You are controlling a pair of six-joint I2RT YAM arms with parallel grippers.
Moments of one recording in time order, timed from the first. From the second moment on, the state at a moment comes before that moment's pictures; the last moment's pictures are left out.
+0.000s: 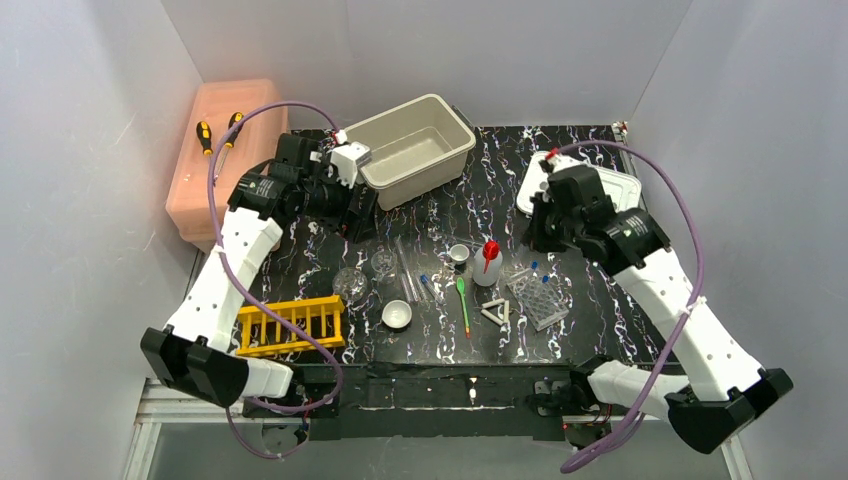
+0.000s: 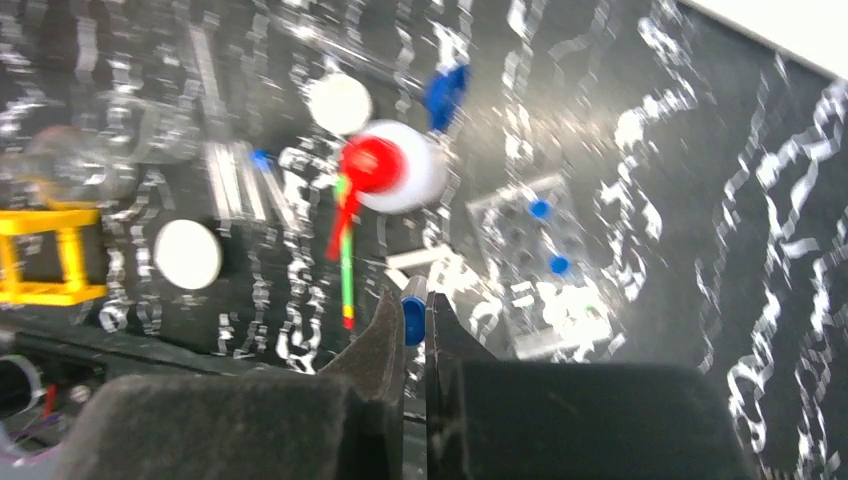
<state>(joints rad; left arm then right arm) -0.33 1.32 1.48 -1.04 0.40 0.18 0.57 1.13 1.36 -1.00 0.08 0.40</state>
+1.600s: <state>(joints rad) -0.22 1.40 1.54 -1.11 0.45 0.16 0.52 0.91 0.75 -0.82 0.52 0.70</state>
